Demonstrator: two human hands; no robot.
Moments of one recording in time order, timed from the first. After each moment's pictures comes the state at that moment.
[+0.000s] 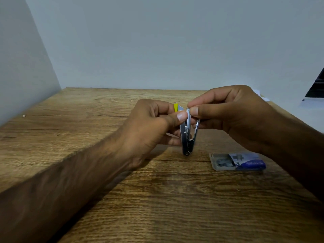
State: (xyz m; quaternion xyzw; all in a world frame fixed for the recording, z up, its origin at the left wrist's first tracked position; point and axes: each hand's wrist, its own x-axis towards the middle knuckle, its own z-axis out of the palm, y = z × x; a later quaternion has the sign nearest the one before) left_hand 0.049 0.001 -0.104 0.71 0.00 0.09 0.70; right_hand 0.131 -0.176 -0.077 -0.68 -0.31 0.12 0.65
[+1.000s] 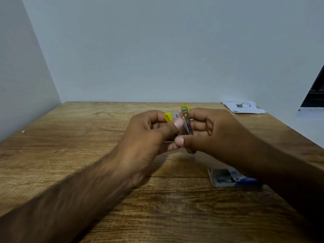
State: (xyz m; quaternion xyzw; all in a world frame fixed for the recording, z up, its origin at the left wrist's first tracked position) left_hand 0.052 -0.005 -0.100 0.62 0.02 0.15 0.77; right_hand 0.126 -0.169 -0.090 -0.72 -0.37 0.12 0.57
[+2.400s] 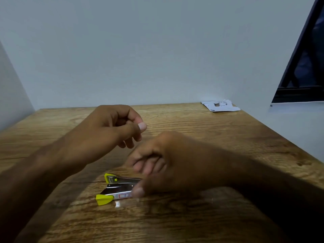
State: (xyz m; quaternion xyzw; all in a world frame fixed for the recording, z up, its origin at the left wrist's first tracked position) left_hand 0.048 0.038 -0.072 0.86 -0.07 0.14 0.49; right_hand 0.089 -0.157 -0.078 -0.79 -0.51 0.13 0.31
